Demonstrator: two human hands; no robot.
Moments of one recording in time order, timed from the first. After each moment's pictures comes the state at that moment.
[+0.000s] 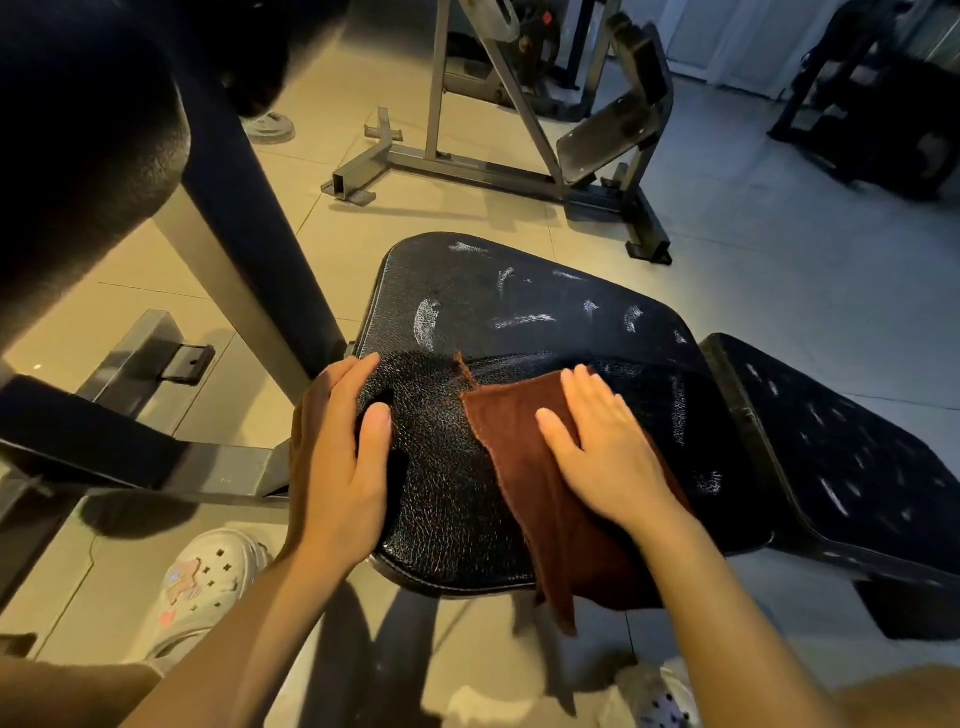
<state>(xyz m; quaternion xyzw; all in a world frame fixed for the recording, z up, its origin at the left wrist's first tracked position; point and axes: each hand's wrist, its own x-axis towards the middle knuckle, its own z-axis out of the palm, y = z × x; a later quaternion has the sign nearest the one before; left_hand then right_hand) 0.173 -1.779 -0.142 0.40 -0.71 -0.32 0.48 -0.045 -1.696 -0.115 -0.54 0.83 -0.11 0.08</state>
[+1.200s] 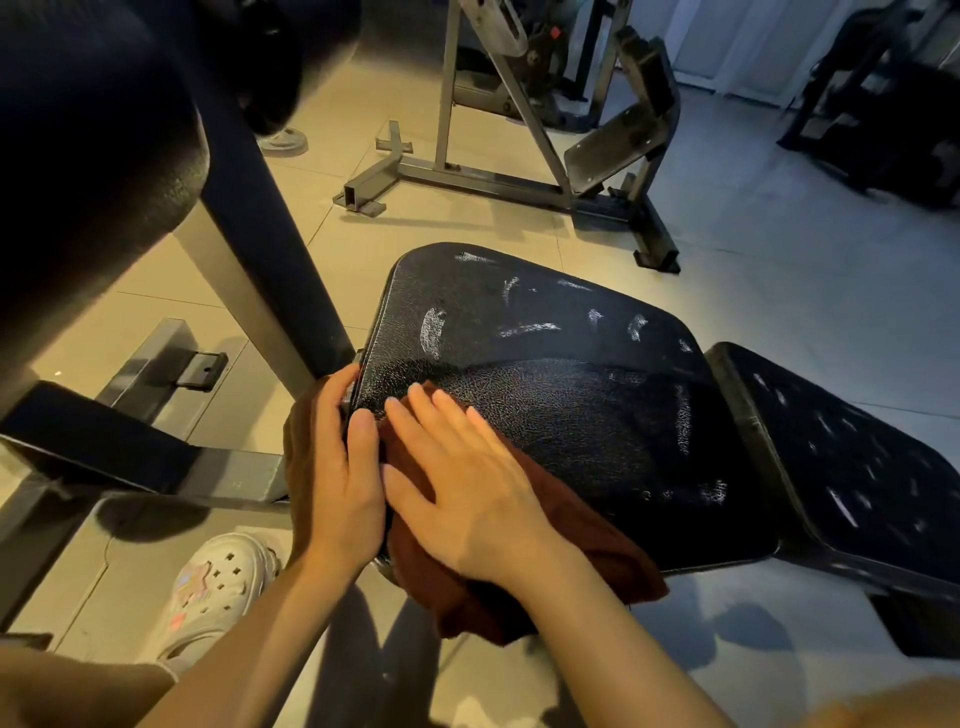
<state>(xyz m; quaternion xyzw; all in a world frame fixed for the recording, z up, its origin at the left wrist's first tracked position) 0.172 -1.770 -0.140 0.43 -0.64 -0.34 0.54 0.059 -1.717 -0.110 -0.71 0.68 -0.14 0.12</state>
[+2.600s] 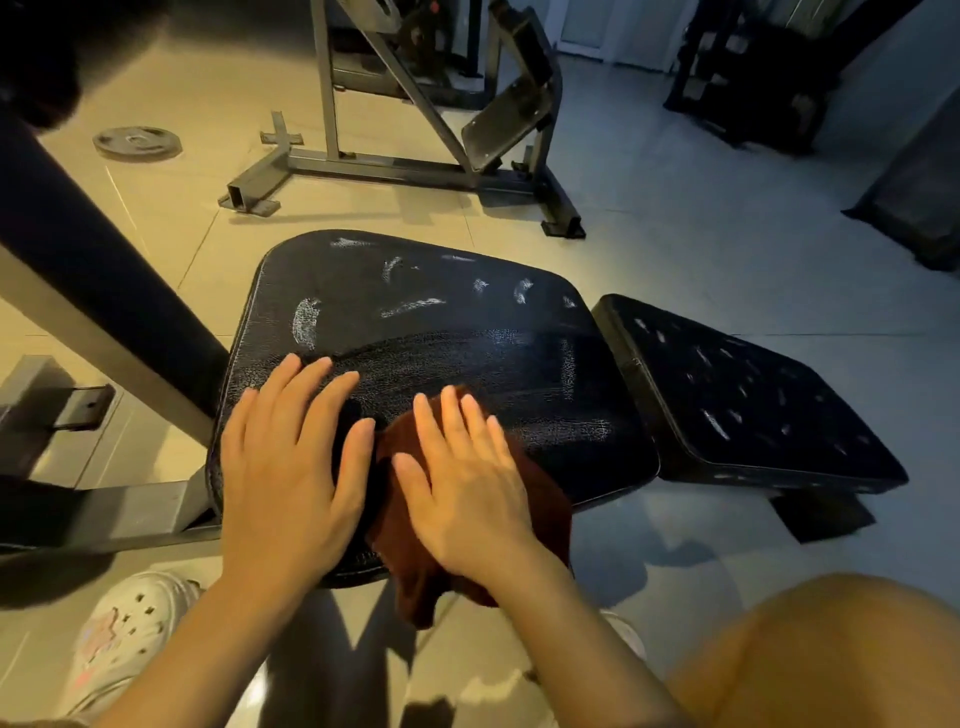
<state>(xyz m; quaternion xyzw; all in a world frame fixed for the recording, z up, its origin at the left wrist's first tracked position) 0.143 -1.737 -0.115 0.39 -0.84 -0.08 0.37 0.016 -1.657 -0.115 -0.56 0.81 -0.11 0.11</state>
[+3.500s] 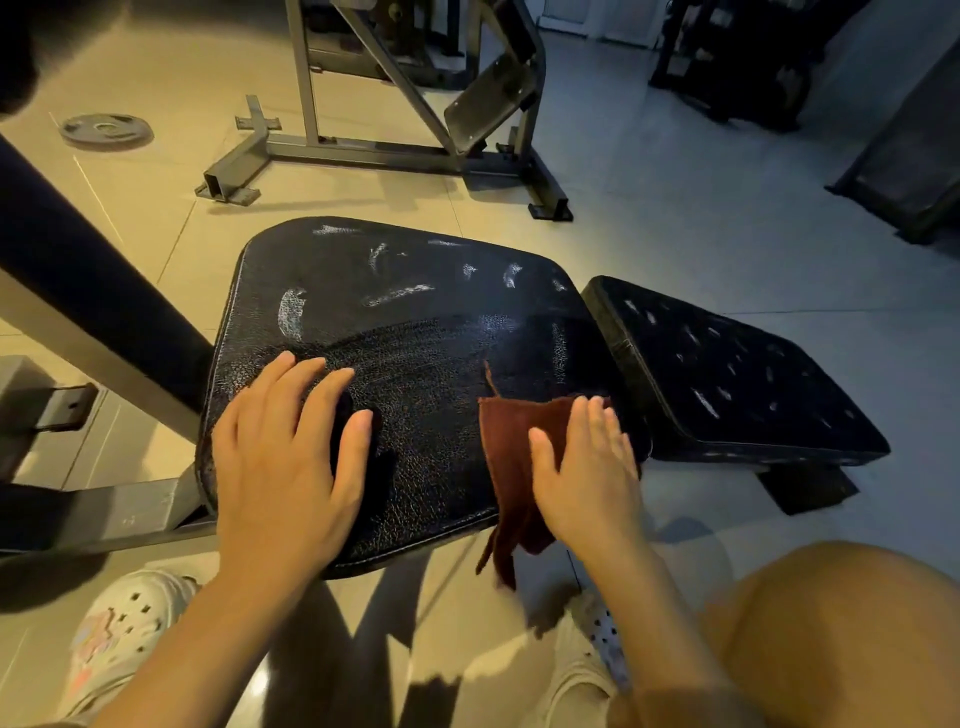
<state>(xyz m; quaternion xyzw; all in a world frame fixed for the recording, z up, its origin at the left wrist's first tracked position) 0.143 -1.736 -0.117 0.38 -0.85 -0.07 0.36 -0.038 -1.604 -0.115 -0.32 0.93 -0.15 0.10</state>
